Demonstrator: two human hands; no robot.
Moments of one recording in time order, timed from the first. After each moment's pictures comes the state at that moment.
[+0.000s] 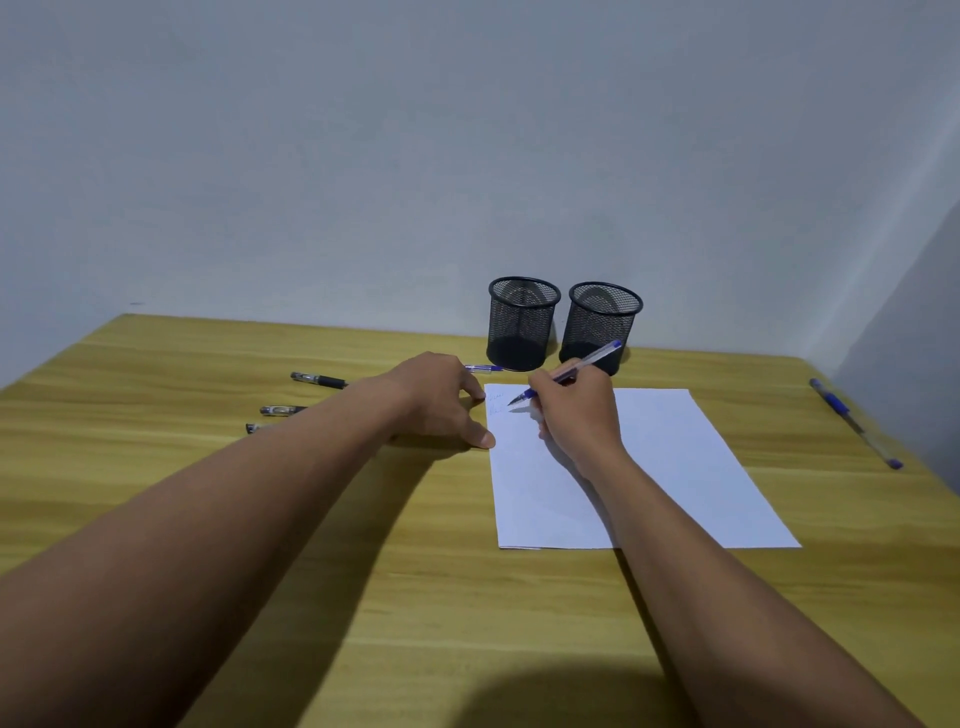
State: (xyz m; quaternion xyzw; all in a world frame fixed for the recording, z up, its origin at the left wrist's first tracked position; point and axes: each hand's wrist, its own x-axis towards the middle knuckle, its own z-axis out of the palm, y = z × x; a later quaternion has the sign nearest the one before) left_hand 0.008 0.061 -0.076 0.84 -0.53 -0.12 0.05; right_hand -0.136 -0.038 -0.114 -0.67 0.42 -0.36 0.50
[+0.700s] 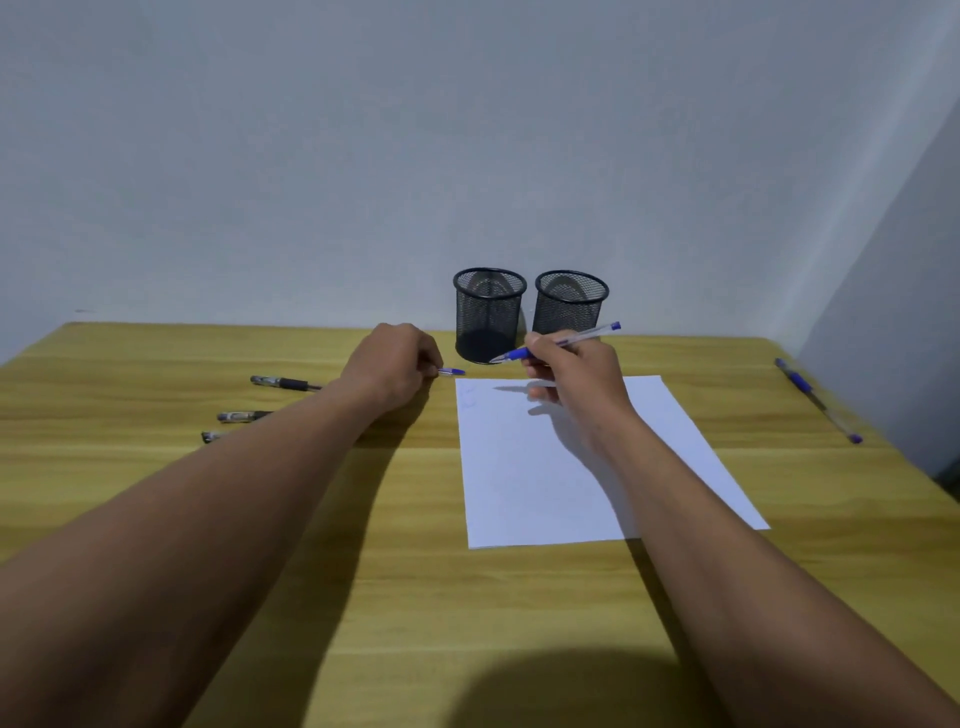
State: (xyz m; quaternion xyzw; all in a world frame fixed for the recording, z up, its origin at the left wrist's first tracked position) left_hand 0.035 0.037 -0.096 0.83 -0.51 0.00 0.23; right_hand -0.160 -0.065 -0.093 -0.60 0.34 -0.38 0.62
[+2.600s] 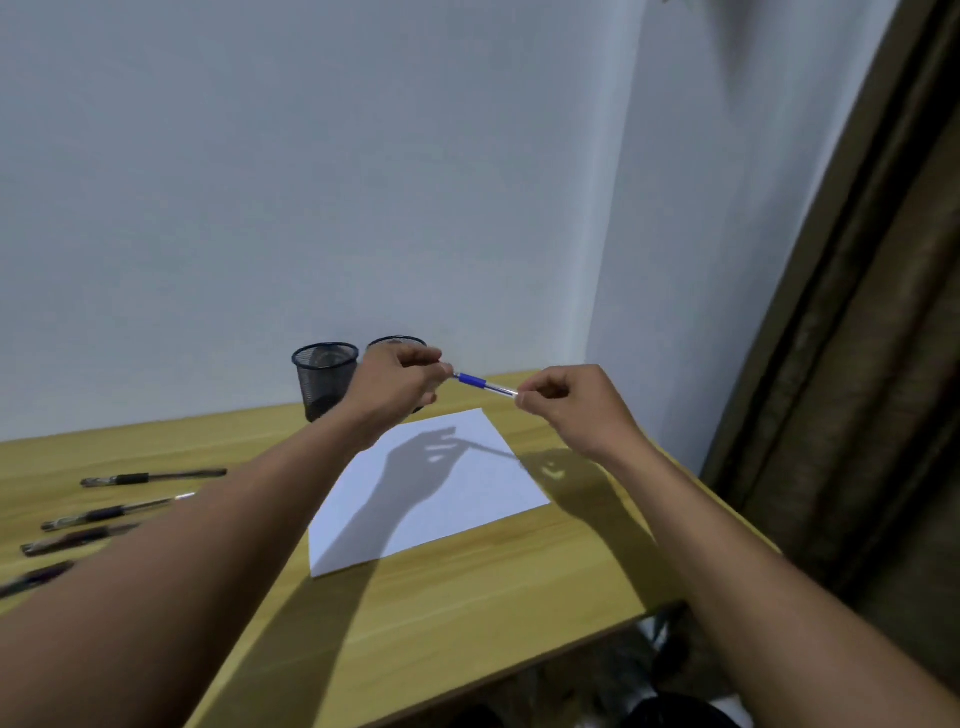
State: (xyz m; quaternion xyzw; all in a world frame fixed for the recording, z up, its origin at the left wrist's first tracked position) left_hand -0.148 0.000 -0.016 0.61 -0.46 -0.30 0.57; right_hand -0.364 -0.067 -0.030 -0.75 0.42 -0.39 0.33
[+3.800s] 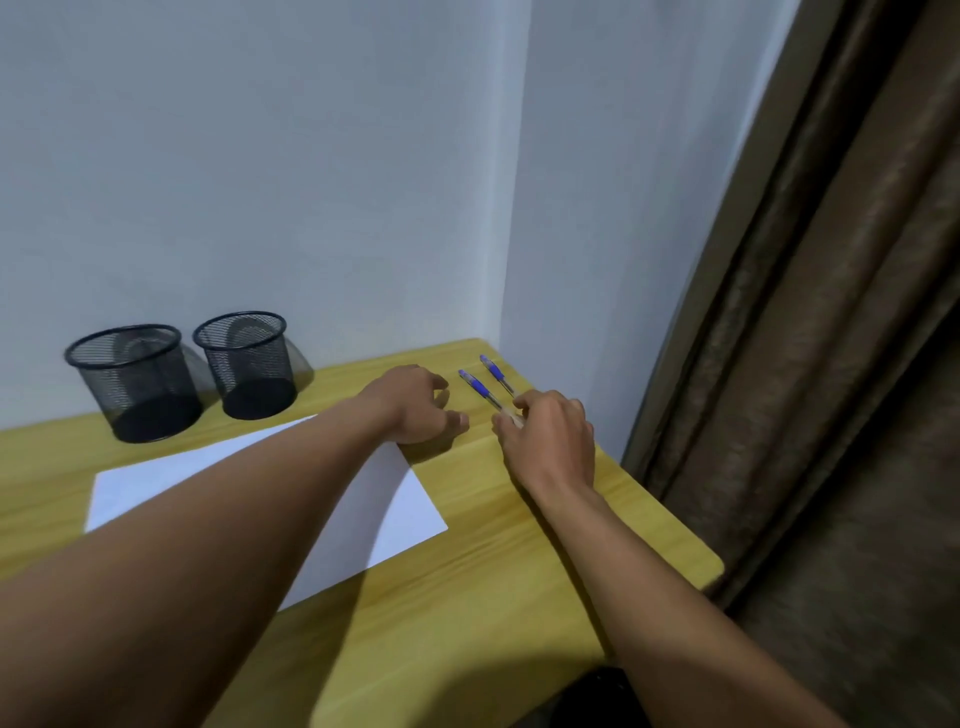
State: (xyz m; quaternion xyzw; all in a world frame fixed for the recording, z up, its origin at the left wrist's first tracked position) left_hand -0.225 -0.160 -0.083 0.72 -0.67 -0.12 0.09; right_hand -0.403 -0.148 -0.118 -0.71 0.62 -0.31 0.08
